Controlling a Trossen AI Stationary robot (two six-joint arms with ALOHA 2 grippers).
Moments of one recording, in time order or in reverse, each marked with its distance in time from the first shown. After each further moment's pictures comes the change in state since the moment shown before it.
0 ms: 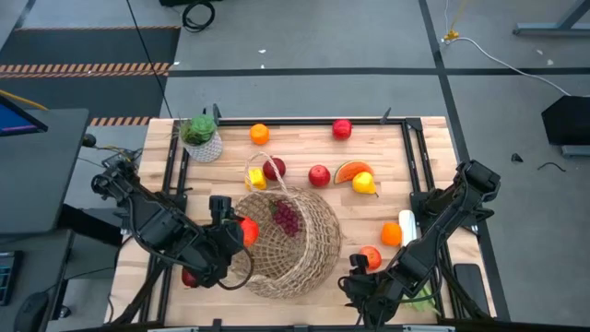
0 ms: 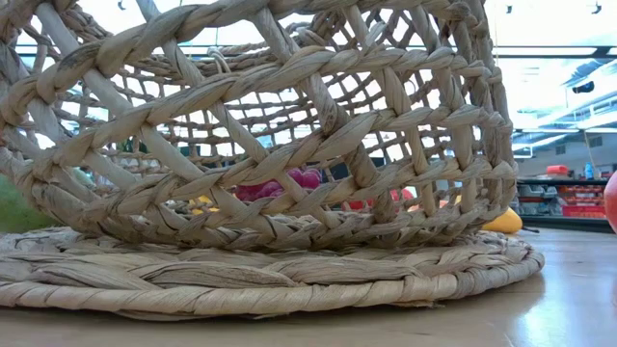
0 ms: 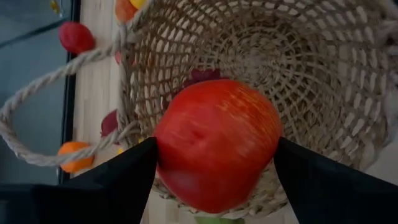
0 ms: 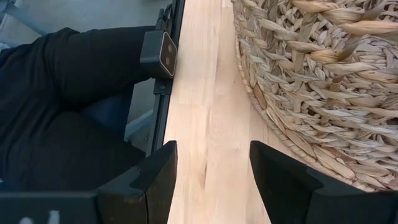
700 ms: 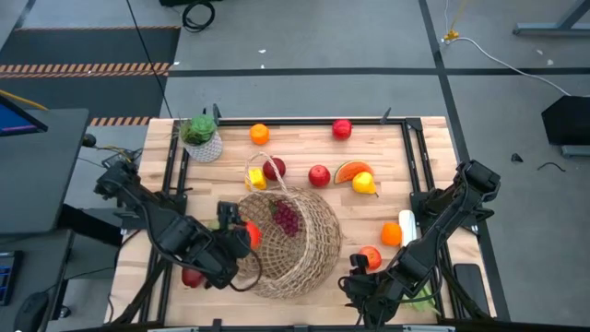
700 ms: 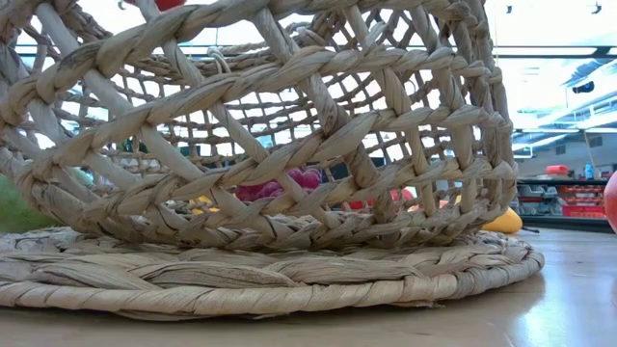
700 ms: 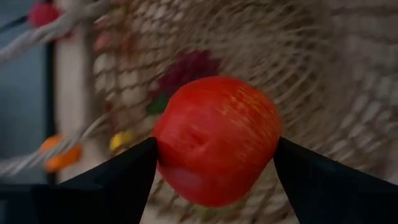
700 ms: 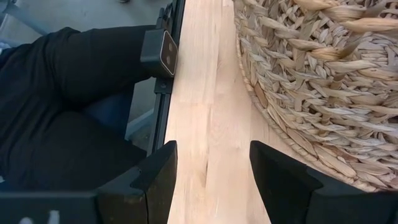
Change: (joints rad) left arm 0.027 0.004 -0.154 0.125 0.061 0.054; right arm 0.000 0.000 0.000 -0.001 -0.003 0.004
